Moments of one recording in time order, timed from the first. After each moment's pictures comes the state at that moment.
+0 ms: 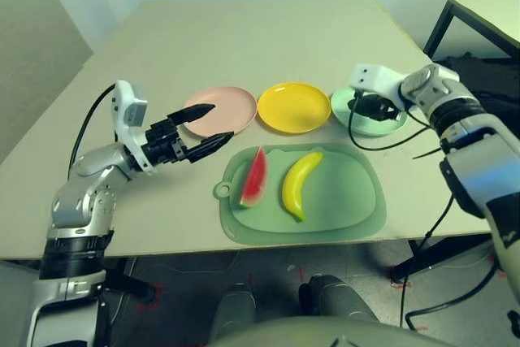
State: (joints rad) left arm -0.30 0.66 0.19 -0.01 -0.59 0.31 -1.05; right arm -1.25 -0.45 0.52 1.35 -0.41 0.07 0.79
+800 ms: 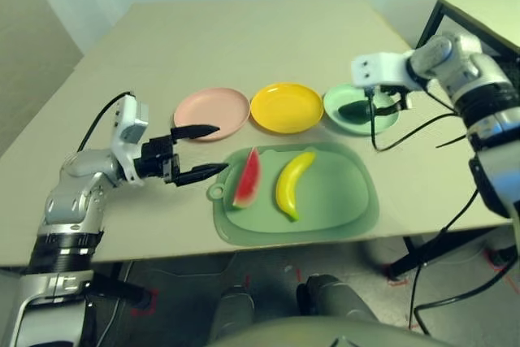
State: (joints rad) left arm -0.27 0.81 0.14 0.17 -0.54 0.12 -1.50; right arm -1.06 -0.62 0.53 0.49 -0.34 -0.20 1.49
